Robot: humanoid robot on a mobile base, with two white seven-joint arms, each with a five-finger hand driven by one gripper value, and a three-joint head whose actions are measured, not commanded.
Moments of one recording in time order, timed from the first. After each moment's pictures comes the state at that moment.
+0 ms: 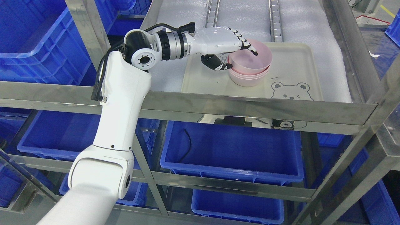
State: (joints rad) left arm -0.98 0.00 -0.15 -1.16 -0.75 -0.79 -0.90; right arm 0.00 0.00 0.05 0.00 0.05 -0.08 -0.02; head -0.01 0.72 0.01
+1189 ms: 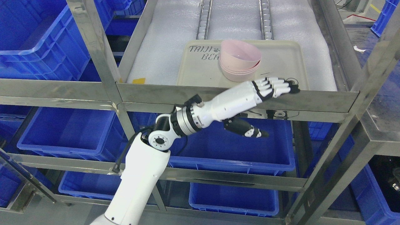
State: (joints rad) left arm -0.41 0.00 -0.36 -1.48 -0.26 -0.79 -0.60; right arm 0.00 0.00 0.05 0.00 0.05 -0.08 -0.02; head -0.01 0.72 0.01
